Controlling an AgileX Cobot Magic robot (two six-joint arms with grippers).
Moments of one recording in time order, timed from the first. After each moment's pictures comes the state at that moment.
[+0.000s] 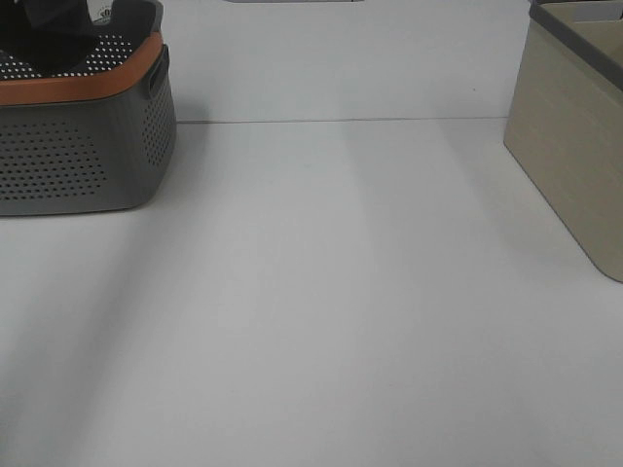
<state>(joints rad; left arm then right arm) -0.23 1.88 -2.32 0.50 0.48 -0.77 0.10 0.00 -0.50 0.07 1.05 -0.12</state>
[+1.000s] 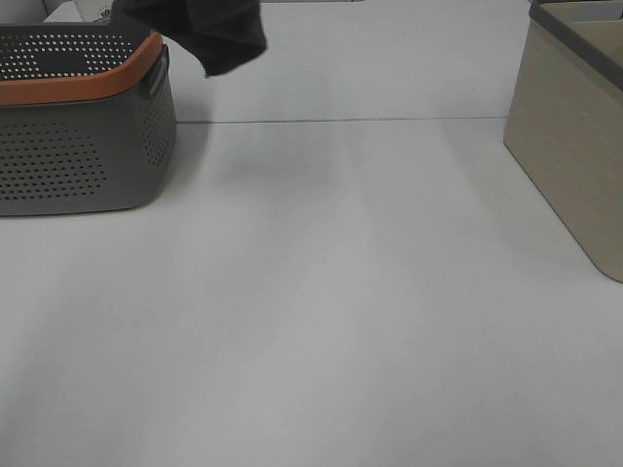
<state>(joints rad) -0.50 1.84 -2.32 0.05 0.43 -0.25 0.10 0.00 -0.50 0.07 1.05 -0.12</state>
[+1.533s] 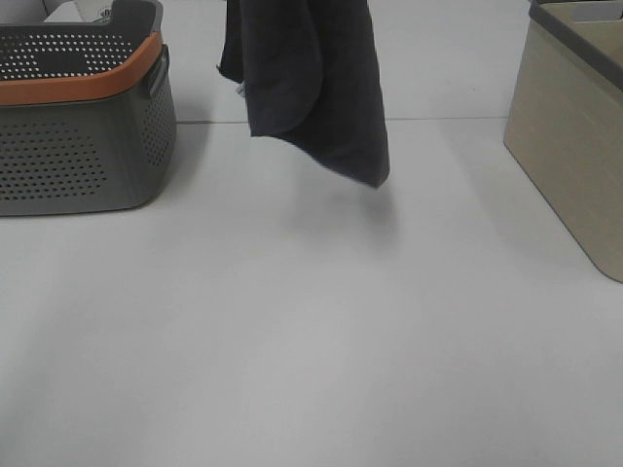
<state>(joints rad) -0.50 1.83 -2.25 -0.35 0.76 0.26 0.10 0.00 -0.50 0.08 1.05 -0.12</state>
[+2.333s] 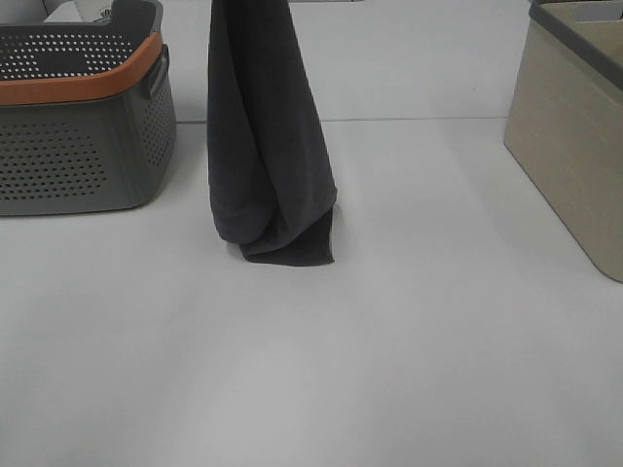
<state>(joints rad) -0.50 1.65 -1.61 -0.48 0.70 0.46 0.10 0.38 -0.51 0.71 0.74 -0.87</state>
